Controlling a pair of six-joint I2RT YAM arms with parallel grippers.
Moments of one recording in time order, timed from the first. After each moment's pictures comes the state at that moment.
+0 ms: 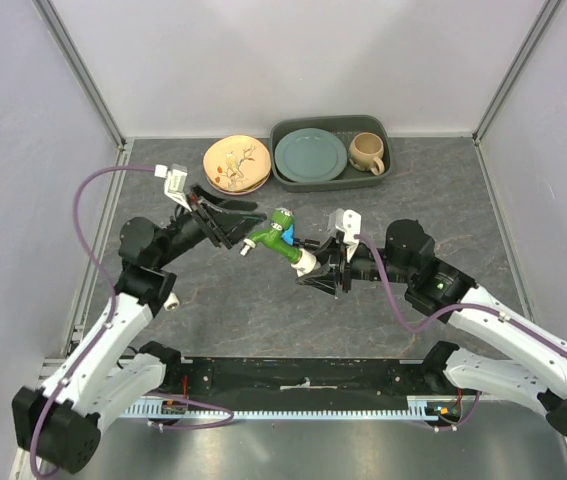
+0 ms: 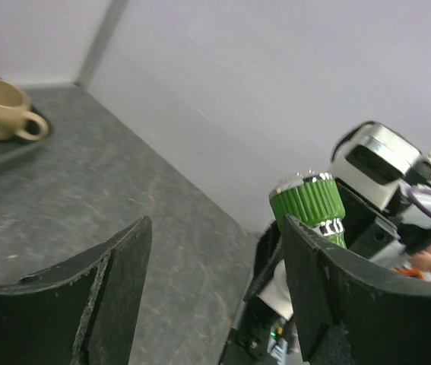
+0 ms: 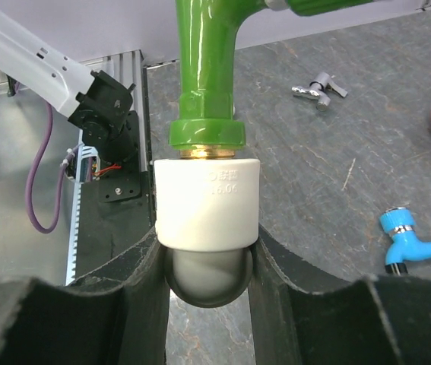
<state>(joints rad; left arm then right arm) -0.37 0.90 0.63 0.62 0.69 -0.87 0.83 0.95 0.83 -0.03 -0.58 0.03</state>
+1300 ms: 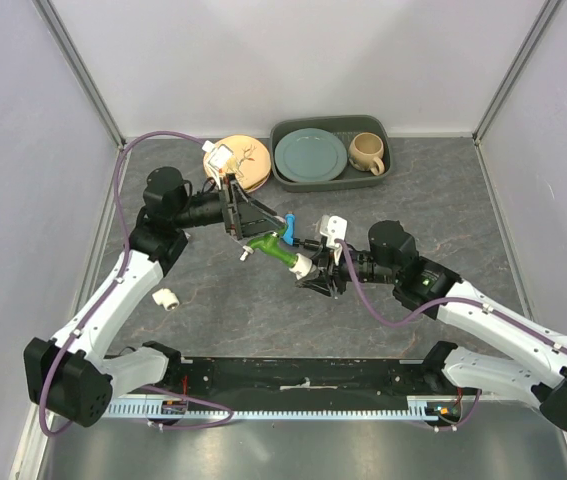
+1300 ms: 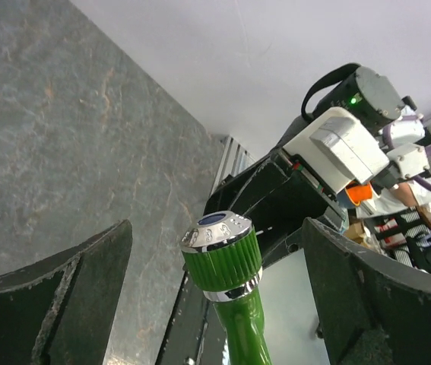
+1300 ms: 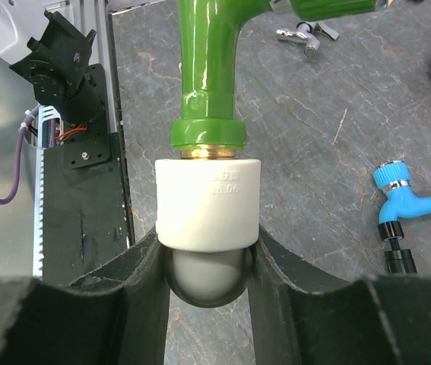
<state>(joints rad) -0.35 1.12 0.97 0.15 0.98 -0.70 0.83 1.00 0.80 -0.08 -0.51 -0.06</state>
